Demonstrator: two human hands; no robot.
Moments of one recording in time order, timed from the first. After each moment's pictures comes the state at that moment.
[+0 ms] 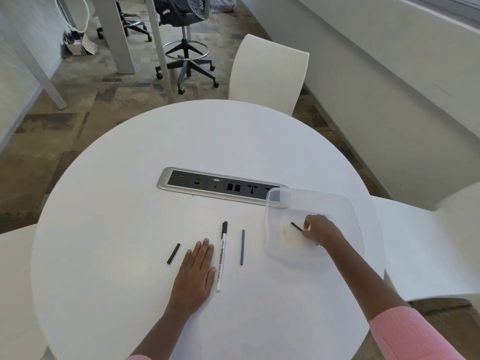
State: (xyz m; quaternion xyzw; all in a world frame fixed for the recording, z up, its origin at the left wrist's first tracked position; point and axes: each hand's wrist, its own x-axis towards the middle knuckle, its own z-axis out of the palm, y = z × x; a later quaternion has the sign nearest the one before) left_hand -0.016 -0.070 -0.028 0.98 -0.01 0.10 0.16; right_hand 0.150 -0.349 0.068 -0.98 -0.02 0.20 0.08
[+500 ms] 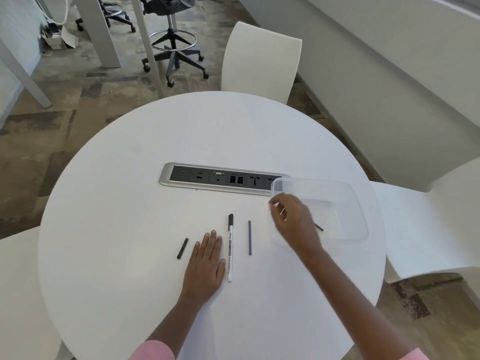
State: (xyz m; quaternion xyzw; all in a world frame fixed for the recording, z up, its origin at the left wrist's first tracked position) left_hand -0.015 -0.065 -0.015 0.98 -0.02 0.04 0.17; right_hand 0.075 -0.251 0.129 -0.93 -0.12 -0.07 0.35
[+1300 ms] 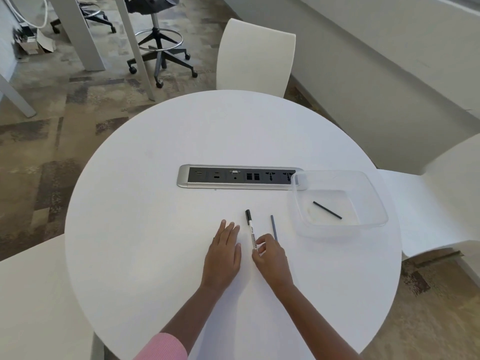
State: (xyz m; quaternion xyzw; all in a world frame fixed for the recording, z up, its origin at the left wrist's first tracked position) left_hand -0.004 -0.031 0.025 0.96 -0.05 0.04 0.28; right_hand 0.000 -0.157 0.053 -0.90 0.09 0.11 0.40
